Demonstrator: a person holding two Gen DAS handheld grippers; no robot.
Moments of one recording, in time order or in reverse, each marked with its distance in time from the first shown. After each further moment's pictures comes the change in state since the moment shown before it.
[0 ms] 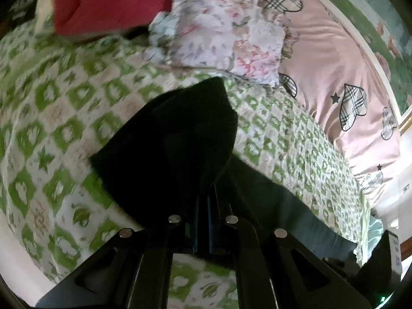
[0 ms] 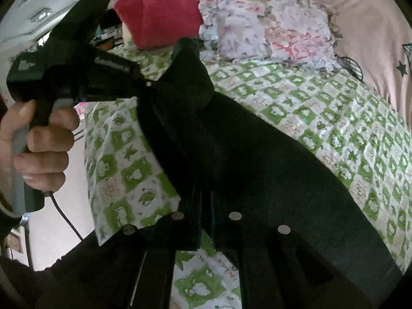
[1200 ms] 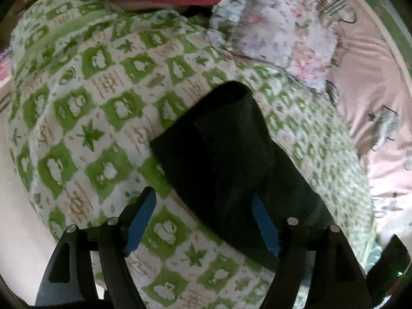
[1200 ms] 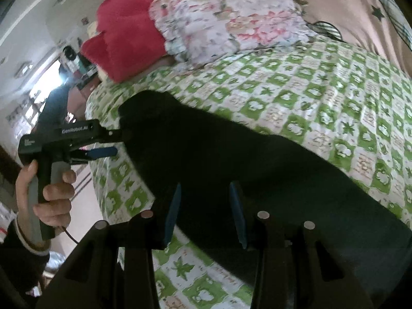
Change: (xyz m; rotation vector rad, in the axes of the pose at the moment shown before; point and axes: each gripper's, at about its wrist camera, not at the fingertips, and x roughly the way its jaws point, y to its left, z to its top) left arm 0.003 0.048 0.014 -0.165 0.088 0.173; right arm -0.007 -0.054 0.011 0.295 -0.043 0.087
